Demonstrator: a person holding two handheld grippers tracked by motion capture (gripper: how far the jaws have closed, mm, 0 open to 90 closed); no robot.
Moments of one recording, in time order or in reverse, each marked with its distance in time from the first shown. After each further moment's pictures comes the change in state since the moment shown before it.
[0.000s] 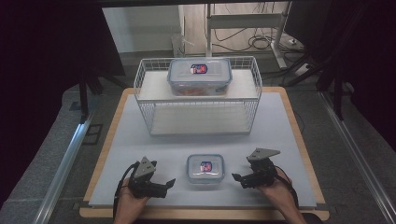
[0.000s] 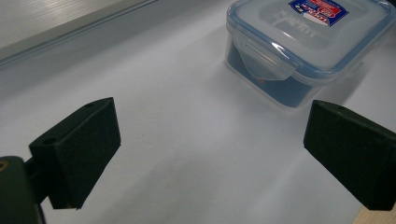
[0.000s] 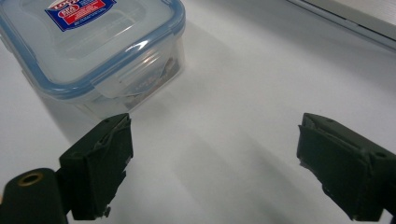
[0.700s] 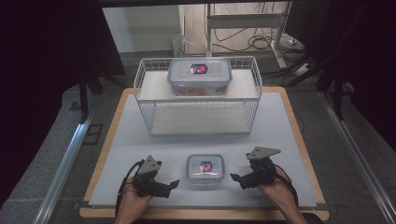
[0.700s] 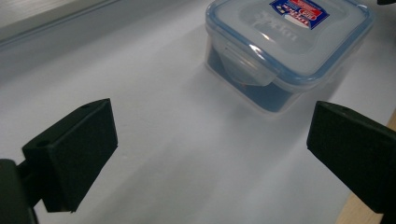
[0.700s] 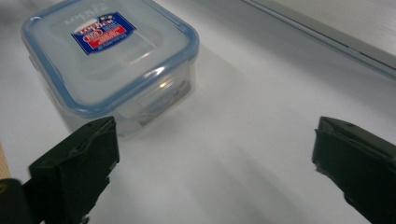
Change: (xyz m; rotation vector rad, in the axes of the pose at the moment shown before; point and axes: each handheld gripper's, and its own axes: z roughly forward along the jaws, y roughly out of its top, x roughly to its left) left arm -0.003 0.010 0.011 0.040 -0.080 -0.021; right arm 0.004 0.010 -0.003 -0.045 0.027 -0.025
